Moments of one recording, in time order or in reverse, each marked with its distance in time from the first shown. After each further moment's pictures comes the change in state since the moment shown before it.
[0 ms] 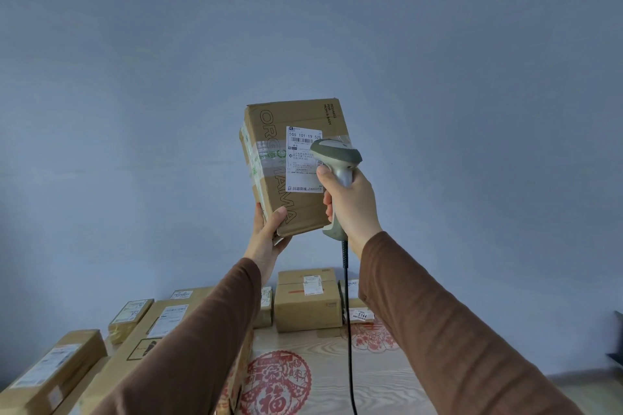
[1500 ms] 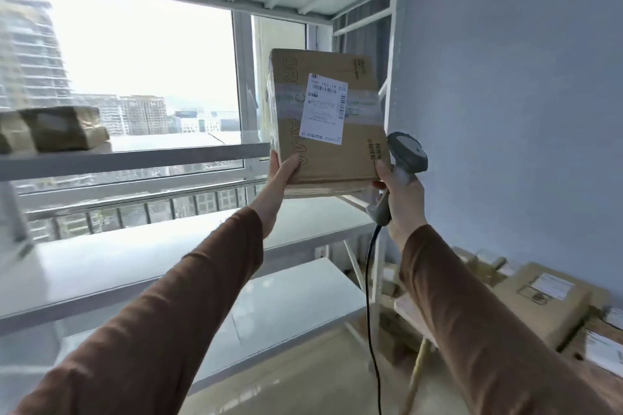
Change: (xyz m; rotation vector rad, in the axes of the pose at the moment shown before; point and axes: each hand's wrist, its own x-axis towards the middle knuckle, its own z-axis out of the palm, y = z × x) left_hand -0.566 0.386 -0.357 0.591 0.898 0.206; right_hand -0.404 -0.142 0.459 0.708 -0.749 0.467
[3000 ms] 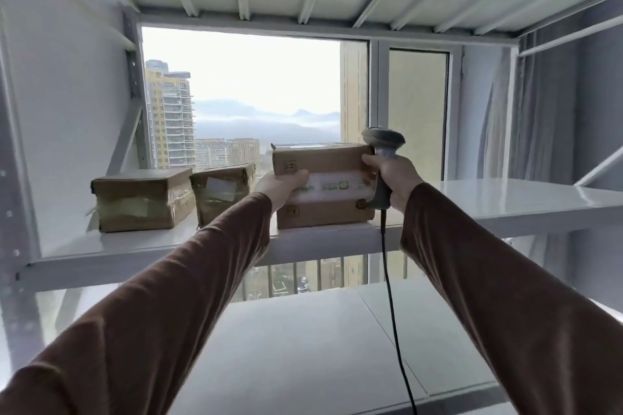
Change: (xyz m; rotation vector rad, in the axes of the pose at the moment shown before) left_hand 0.233 0.038 -0.538 0.597 0.473 -0.124; right_hand 0.177 0.182 0.572 -0.015 -0.434 0.225
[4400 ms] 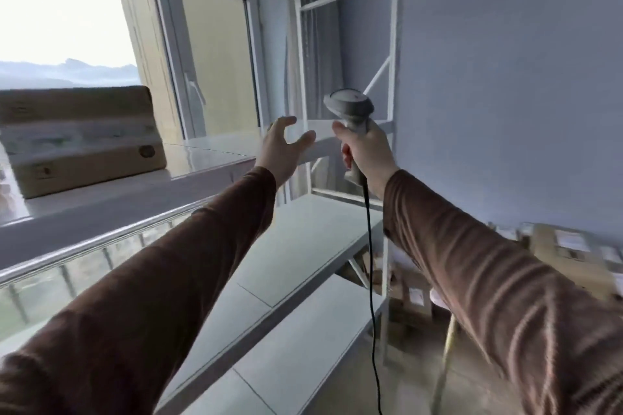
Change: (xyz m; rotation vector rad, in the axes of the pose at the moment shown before) left_hand -0.113 0.074 0.255 -0.192 -0.463 0.418; right_hand -0.156 -0.014 -0.197 -0.428 0.534 -0.304
